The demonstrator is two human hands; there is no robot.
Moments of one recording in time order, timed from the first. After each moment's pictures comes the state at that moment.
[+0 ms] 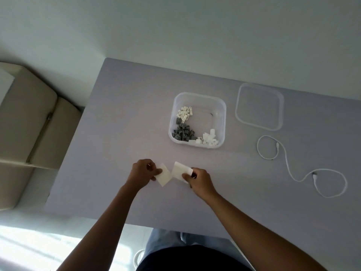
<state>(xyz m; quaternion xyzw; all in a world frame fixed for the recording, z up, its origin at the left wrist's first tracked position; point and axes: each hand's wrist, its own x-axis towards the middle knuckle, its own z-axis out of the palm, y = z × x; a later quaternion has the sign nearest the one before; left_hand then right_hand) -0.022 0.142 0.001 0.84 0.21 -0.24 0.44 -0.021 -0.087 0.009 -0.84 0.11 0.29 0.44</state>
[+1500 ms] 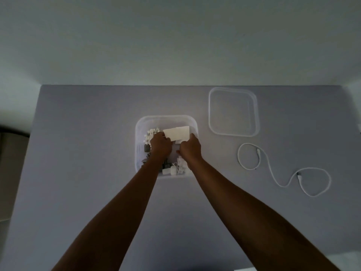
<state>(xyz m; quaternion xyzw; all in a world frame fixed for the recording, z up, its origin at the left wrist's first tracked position) 0.215 -0.012 -0.006 0.85 0.22 -0.20 0.43 0.200 -0.110 -0.011 -0.76 0.35 0.19 0.51</state>
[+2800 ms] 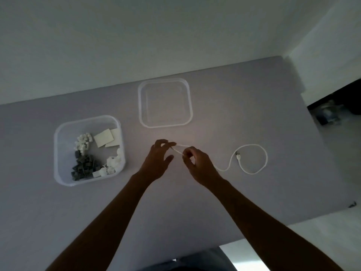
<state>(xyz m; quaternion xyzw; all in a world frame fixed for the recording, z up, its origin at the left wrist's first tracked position) 0.119 -0.231 0.006 0.91 -0.16 -0.21 0.31 0.057 -0.409 0.010 -0.89 0.04 0.05 0.44</state>
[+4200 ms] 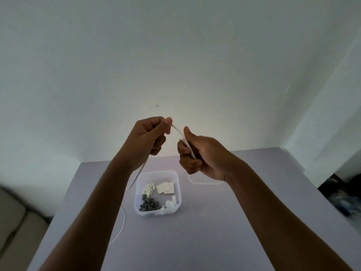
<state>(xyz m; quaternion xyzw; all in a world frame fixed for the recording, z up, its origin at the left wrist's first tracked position) 0.044 -0.017 0.408 0.67 -0.24 -0.05 0.70 0.011 -0.206 0.400 -0.62 -0.14 0.26 0.72</state>
